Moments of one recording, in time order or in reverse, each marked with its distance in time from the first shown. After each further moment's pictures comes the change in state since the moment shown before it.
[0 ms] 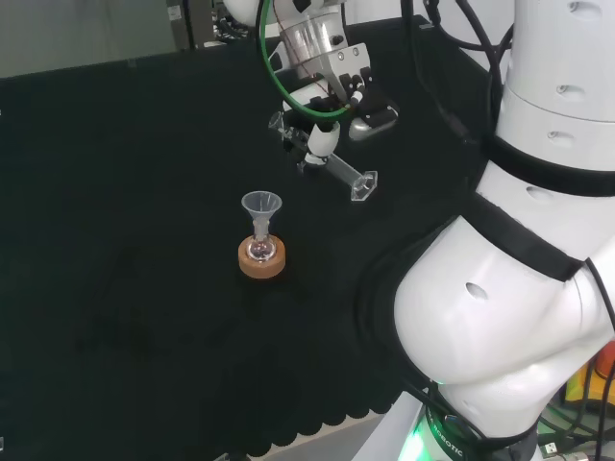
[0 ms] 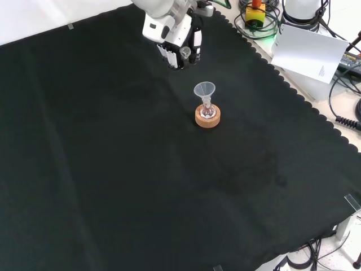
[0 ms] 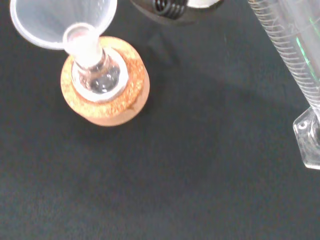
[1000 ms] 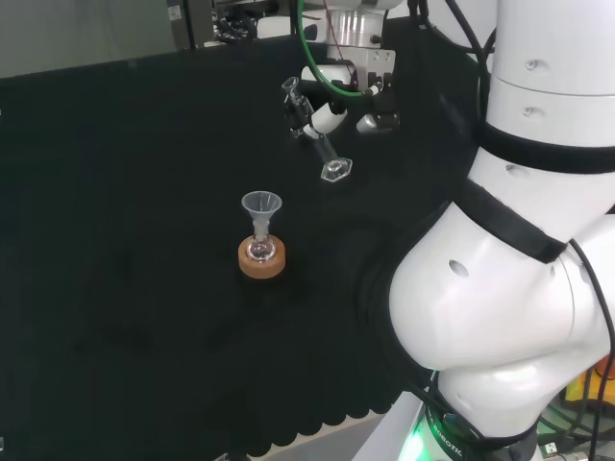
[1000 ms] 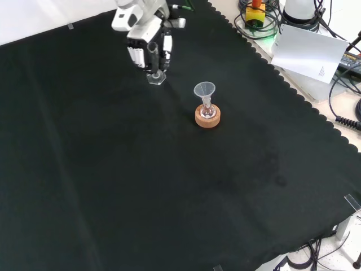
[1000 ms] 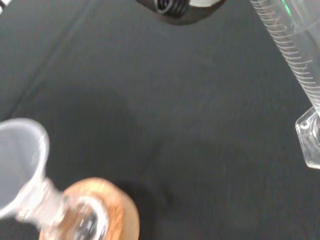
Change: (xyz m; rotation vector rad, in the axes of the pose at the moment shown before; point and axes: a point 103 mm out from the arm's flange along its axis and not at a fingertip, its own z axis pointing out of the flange) arm -0.066 0.062 -0.013 -0.334 0.236 -0.125
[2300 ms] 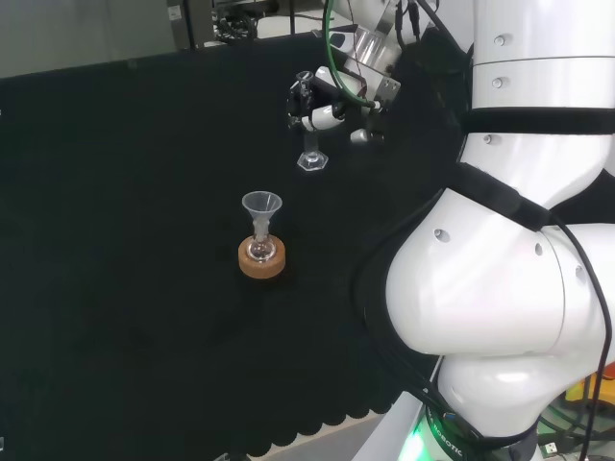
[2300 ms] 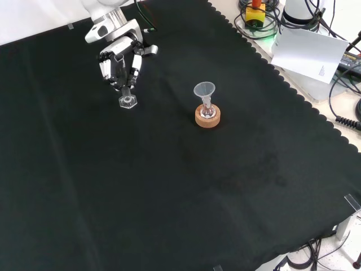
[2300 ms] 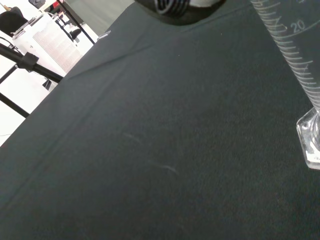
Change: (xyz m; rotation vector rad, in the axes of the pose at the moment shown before) arm -0.079 0.077 0.022 -0.285 0.204 -0.075
